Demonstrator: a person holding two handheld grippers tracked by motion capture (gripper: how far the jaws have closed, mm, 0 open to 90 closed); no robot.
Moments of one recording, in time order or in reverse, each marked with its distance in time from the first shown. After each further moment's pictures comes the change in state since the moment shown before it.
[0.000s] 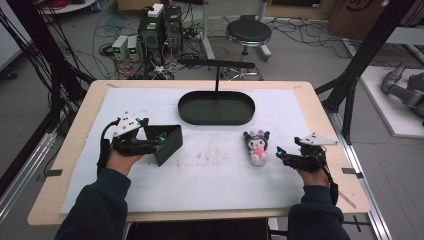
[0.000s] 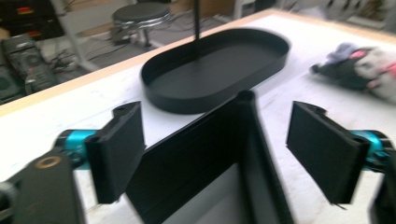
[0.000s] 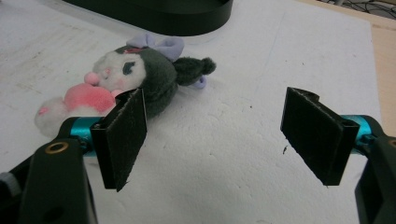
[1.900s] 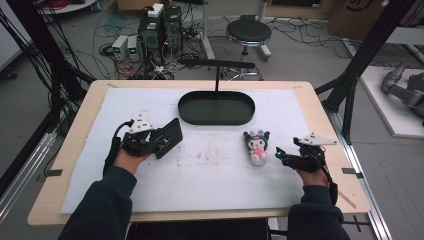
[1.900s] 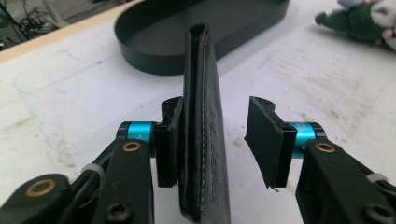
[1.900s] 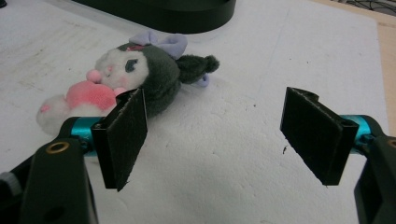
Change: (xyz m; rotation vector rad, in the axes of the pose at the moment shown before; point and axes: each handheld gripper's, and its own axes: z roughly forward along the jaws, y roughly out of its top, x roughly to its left) left arm -0.002 -0.010 0.026 0.187 -0.050 0.025; right arm 0.000 0.000 0.002 0.004 0.008 -0.007
